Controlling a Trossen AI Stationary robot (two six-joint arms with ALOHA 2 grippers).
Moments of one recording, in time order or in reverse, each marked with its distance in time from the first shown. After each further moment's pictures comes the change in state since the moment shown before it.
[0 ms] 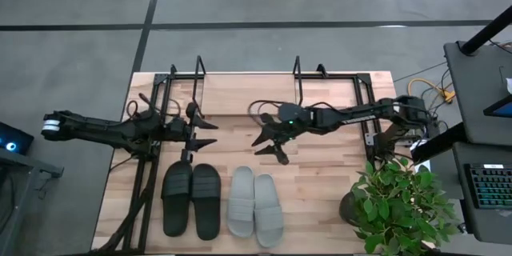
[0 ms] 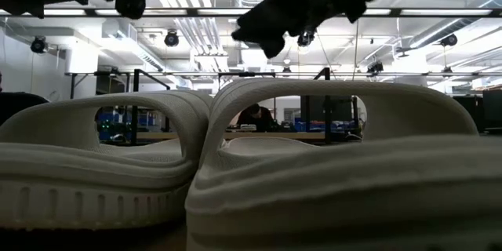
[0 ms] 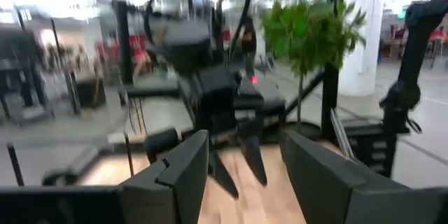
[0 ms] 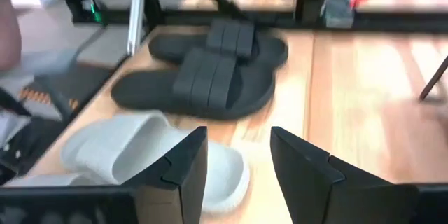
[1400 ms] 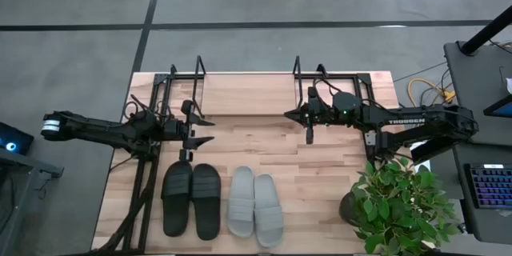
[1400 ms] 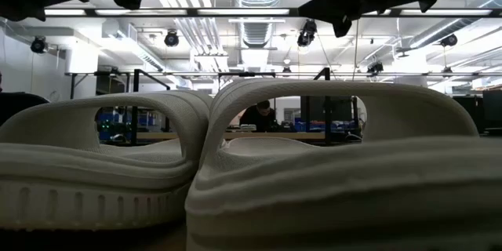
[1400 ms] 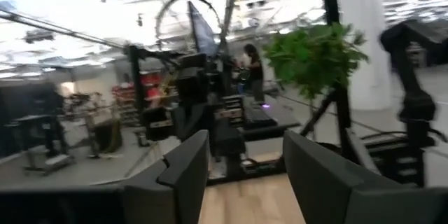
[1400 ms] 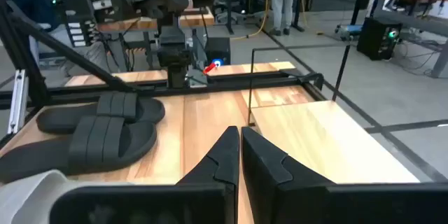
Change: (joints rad) left arm 0.000 0.003 -0.041 0.191 0.006 0.115; right arm -0.100 -0.557 -0.444 0.220 0.346 0.052
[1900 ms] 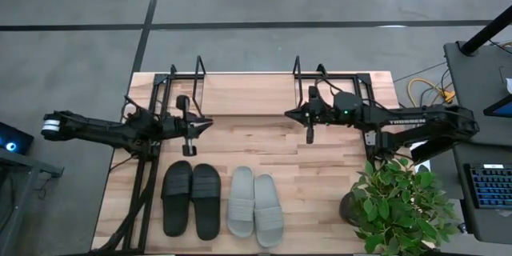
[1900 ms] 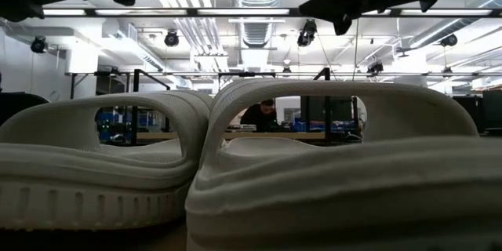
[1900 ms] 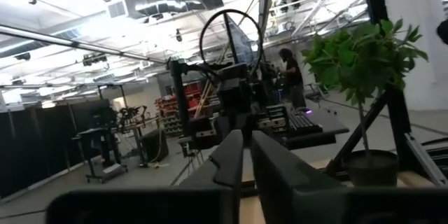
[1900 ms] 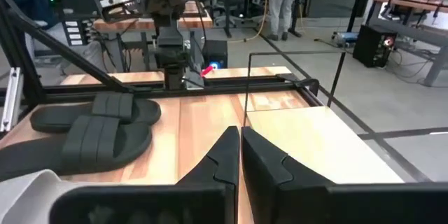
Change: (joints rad) left arm 0.000 0.006 -0.009 0.090 -0.133 0.119; right arm -0.005 -0.008 -0.002 0.012 0.014 -0.030
